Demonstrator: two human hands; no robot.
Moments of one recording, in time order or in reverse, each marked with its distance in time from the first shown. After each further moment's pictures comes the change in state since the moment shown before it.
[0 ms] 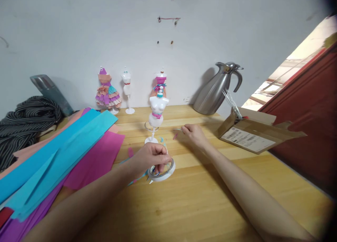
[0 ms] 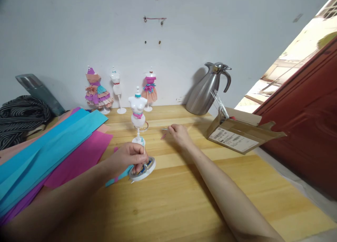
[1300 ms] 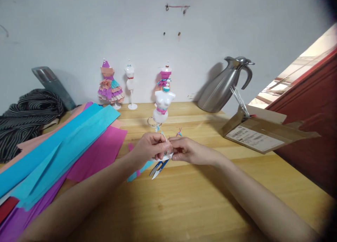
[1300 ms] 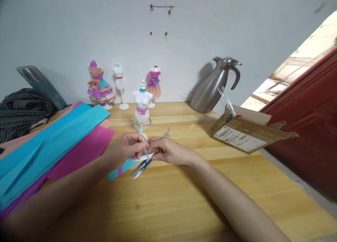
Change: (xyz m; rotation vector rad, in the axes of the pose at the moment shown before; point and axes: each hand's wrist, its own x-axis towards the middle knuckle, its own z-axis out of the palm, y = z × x) left_hand 0.002 0.003 -0.011 0.050 0.129 0.165; right_hand -0.053 -0.081 -0.009 0.206 -0.720 -0.545
